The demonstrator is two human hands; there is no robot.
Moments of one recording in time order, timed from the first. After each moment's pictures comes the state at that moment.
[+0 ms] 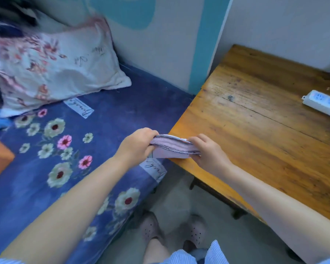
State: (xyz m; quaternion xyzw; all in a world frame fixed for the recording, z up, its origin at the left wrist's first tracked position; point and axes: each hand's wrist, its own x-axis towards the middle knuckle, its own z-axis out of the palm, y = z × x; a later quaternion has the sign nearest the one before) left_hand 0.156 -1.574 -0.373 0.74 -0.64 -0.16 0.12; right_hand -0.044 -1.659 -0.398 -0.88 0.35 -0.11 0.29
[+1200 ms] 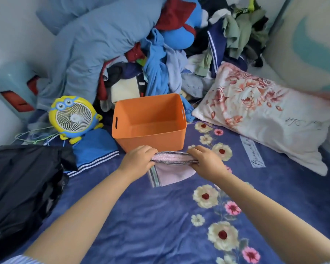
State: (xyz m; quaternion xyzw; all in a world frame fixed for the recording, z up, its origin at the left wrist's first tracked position) left_hand 0.540 -1.131 -0.318 0.96 -0.29 -0.03 0.07; right_hand 0.492 -1.354 -0.324 -0.97 -0.07 0.03 0.21
